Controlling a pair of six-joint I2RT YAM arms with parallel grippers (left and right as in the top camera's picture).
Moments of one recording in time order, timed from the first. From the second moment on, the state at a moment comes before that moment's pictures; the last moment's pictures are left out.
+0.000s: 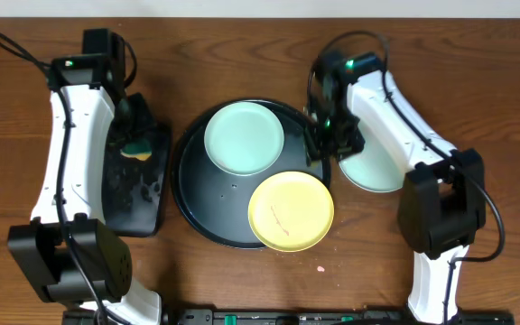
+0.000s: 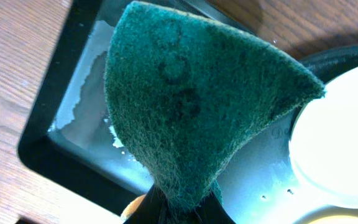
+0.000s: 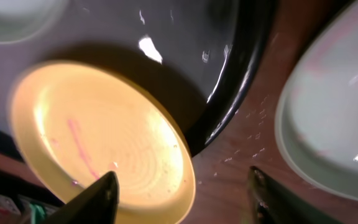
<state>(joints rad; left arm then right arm) 0.08 1.76 1.64 -1.32 -0.09 -0.38 0.40 2.11 1.76 -1.40 -0.23 0.11</state>
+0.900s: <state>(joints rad) 0.01 1.76 1.62 -1.30 -0.05 -0.39 0.63 2.11 1.56 -0.99 -0.19 0.30</state>
